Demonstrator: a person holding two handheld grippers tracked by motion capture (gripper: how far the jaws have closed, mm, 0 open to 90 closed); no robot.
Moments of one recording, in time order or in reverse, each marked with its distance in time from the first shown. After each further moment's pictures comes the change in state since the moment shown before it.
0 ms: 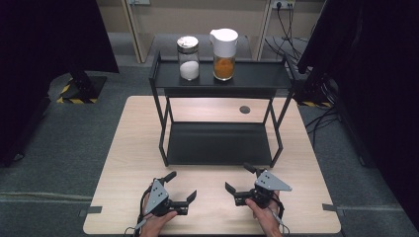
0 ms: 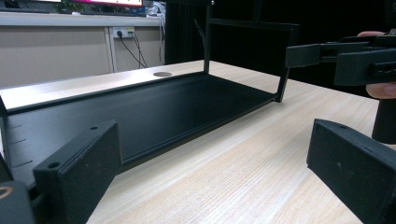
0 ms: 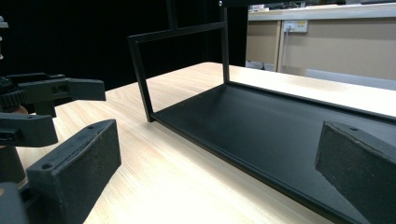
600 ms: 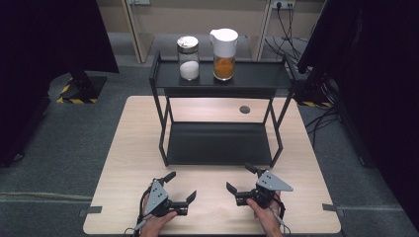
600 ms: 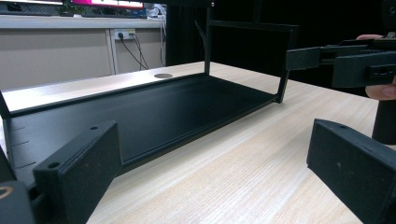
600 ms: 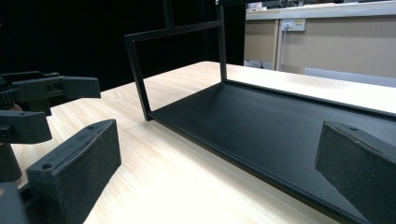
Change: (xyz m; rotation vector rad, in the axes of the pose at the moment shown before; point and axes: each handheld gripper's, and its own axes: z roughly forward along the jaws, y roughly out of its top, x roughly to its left) left arm -0.001 0.000 -0.001 -0.002 0.006 0.001; right arm -0.002 -0.002 -0.002 0.001 -0.005 0.011
